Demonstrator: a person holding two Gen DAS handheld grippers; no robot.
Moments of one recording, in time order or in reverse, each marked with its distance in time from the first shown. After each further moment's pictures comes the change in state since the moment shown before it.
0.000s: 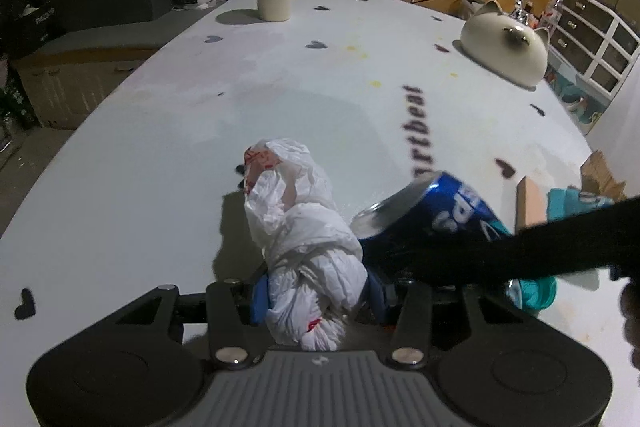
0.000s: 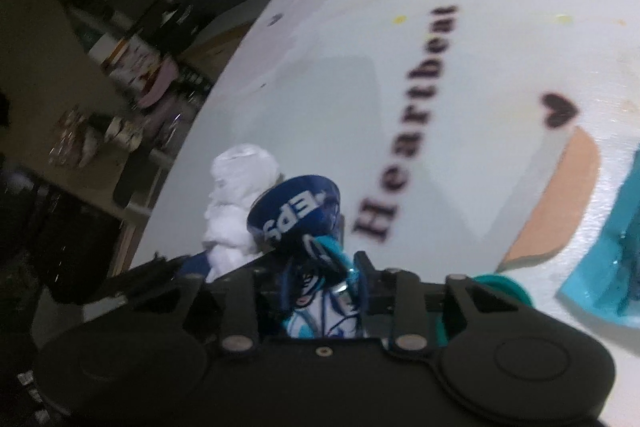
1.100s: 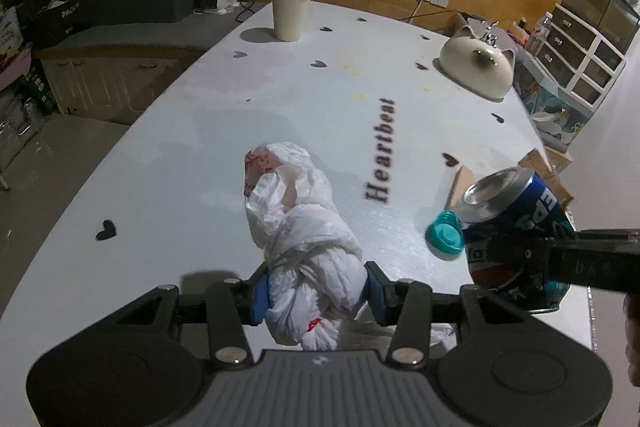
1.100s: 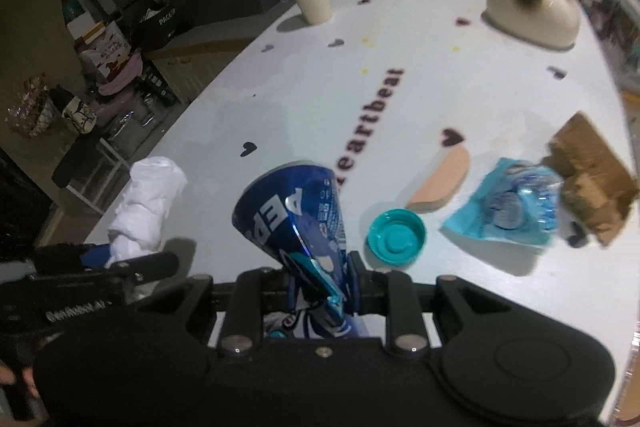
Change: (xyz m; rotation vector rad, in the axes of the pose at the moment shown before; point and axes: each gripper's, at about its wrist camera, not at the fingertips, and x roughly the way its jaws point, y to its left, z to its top) left arm -0.137 -0.016 -0.031 -0.045 -0.008 0.007; right arm -0.110 0.052 -0.077 -0.181 -0.156 -0.291
